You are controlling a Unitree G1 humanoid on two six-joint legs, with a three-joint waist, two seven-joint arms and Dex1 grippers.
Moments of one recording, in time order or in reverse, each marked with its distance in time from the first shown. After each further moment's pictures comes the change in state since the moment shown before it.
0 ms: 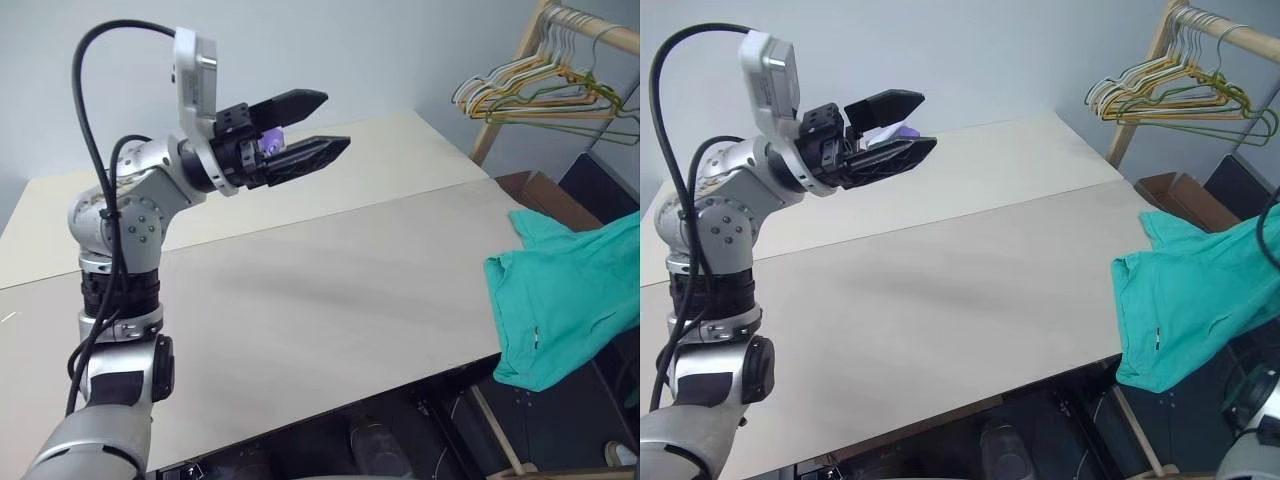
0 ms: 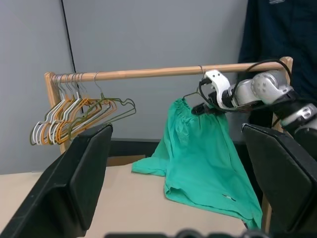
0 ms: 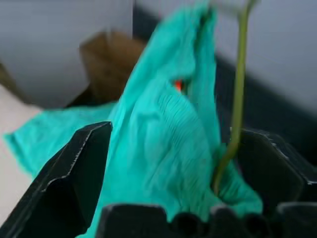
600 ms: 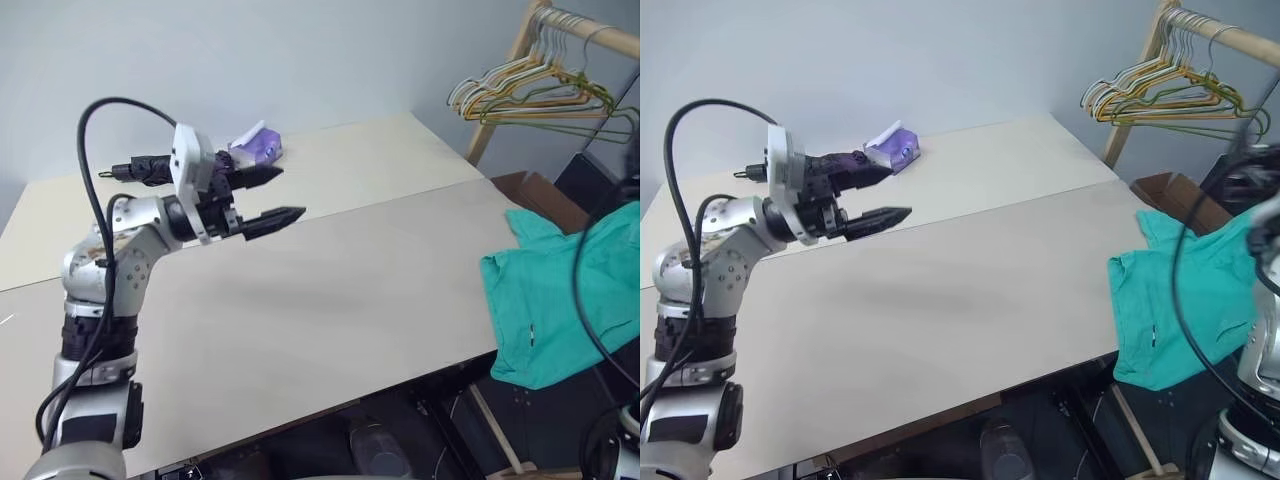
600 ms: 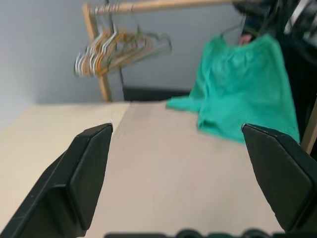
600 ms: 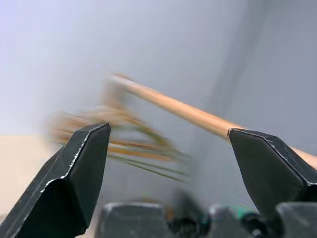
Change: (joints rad) left arm 0.301 0.128 -0.028 -0.067 0.155 -0.123 -0.024; right arm 0.245 0.179 0.113 -0.479 0.090 -0.628 0.352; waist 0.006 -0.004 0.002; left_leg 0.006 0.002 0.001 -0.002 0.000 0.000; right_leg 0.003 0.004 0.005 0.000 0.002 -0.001
